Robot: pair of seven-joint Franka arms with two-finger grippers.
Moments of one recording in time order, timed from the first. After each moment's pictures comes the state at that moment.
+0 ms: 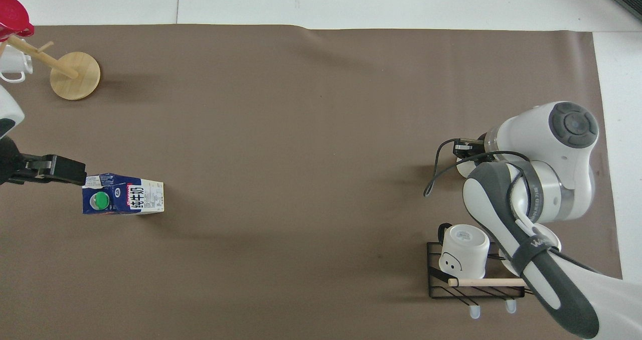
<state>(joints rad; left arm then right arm) 0.12 -0.12 -0.19 -1.72 0.01 1.53 0.01 0.18 0.19 -0.11 -2.07 0.02 2.29 0.29</state>
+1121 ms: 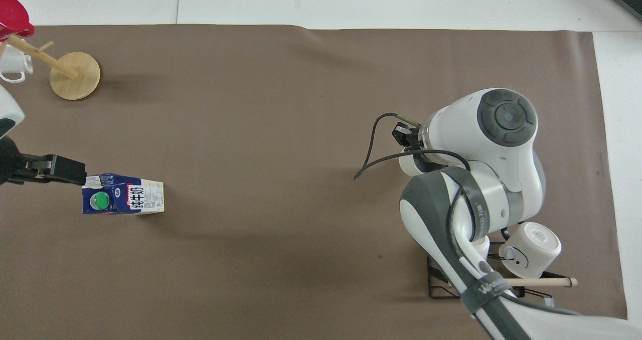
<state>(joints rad) 0.12 -0.12 -0.19 -1.72 0.01 1.54 0.01 0.44 0.17 -0.10 -1.90 0.04 2.16 0.89</state>
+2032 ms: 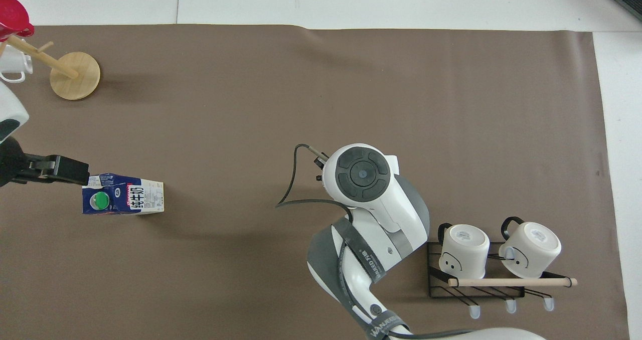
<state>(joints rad) 0.12 -0.12 -0.20 -1.72 0.01 1.54 0.01 0.68 0.28 -0.10 -1.88 -0.01 2.24 1.35</state>
